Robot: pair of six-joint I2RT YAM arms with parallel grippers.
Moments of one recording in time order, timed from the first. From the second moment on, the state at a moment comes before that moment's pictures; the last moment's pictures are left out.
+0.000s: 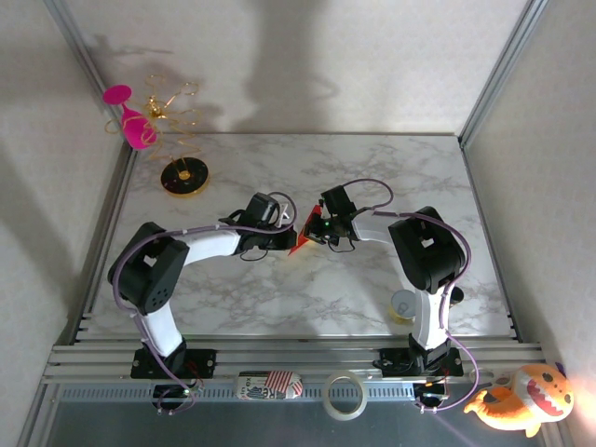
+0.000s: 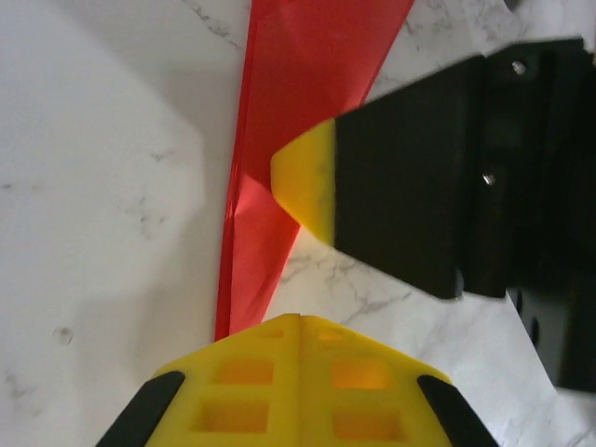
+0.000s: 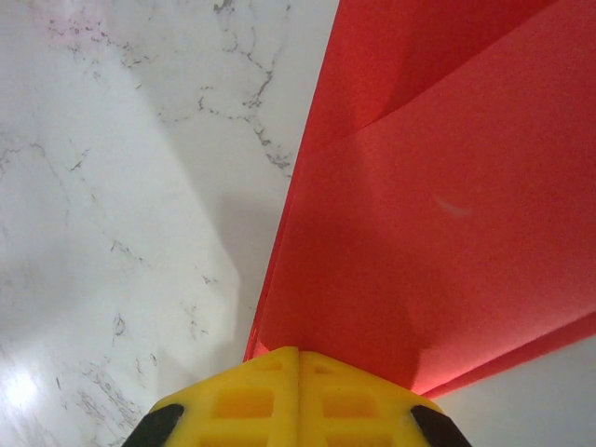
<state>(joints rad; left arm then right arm) -0.56 1.79 0.96 -0.03 0.35 -0.56 0.56 1.96 1.10 -0.11 -0.37 0.77</state>
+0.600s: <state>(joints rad) -0.59 1.91 0.96 0.07 0.32 -0.64 0.55 1.96 1.07 -0.06 -0.38 0.75</state>
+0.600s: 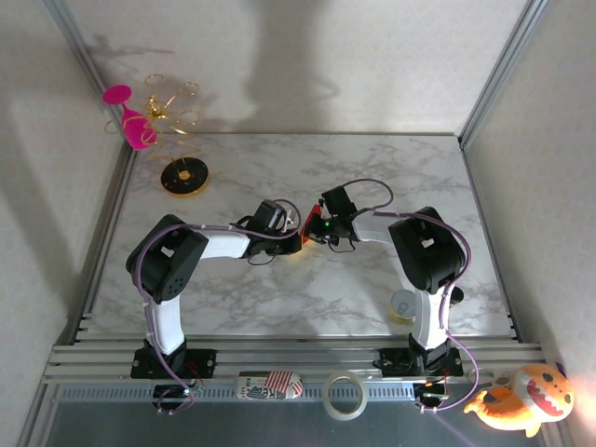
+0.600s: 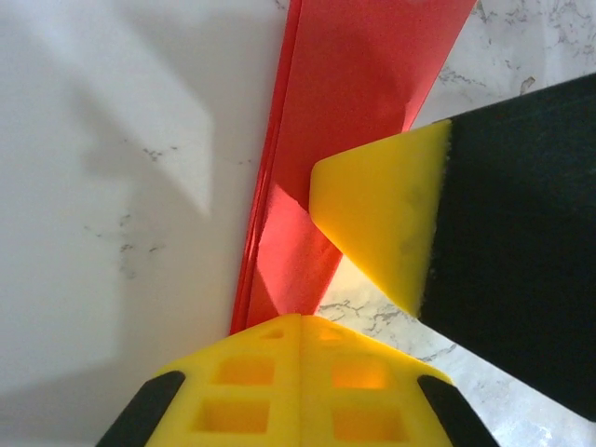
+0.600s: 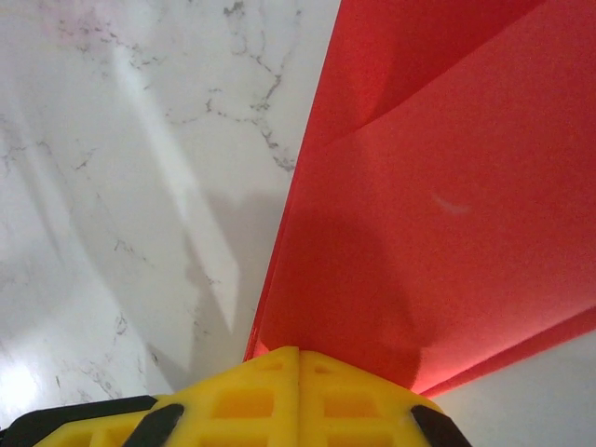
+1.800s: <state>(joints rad) -0.59 1.81 0.91 0.09 0.32 -0.69 0.27 1.81 1.06 -0.08 -0.11 0.64</state>
